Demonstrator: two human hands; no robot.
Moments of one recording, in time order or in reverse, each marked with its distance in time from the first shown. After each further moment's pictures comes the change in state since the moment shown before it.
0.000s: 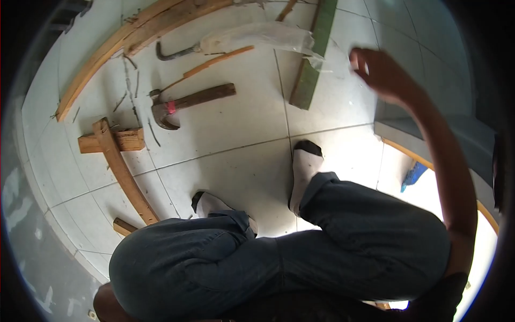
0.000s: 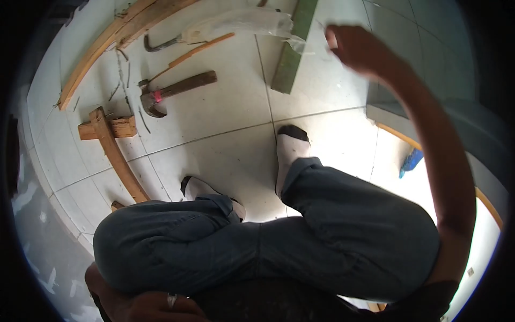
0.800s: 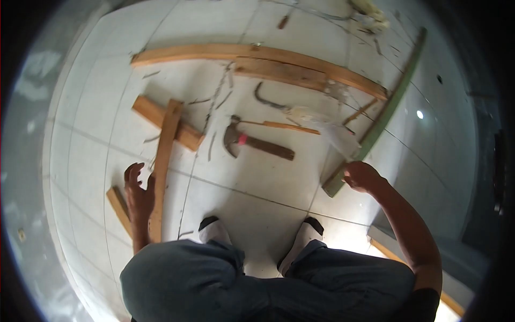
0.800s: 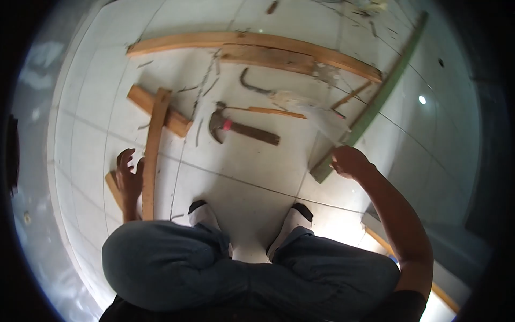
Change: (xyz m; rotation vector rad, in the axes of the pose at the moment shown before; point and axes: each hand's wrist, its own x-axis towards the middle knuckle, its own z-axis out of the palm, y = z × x) left_hand -0.186 -0.245 -0.113 0.964 1.558 -0.562; right_hand 0.074 -0.053 0.054 -0.333 -0.355 -0.308
